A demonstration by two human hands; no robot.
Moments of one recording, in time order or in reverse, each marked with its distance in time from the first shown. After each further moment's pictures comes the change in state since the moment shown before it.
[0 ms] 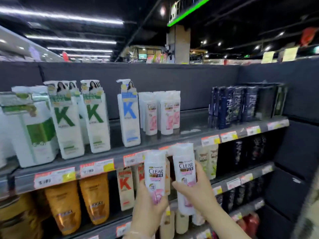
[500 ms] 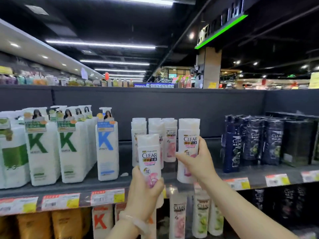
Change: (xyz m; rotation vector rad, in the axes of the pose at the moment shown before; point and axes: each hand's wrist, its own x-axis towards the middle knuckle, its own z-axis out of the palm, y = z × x) left_hand 0.111 0.101 0.082 0.027 0.324 0.139; right_hand 0.188 -0.071 -0.091 0.035 -0.050 -0.273
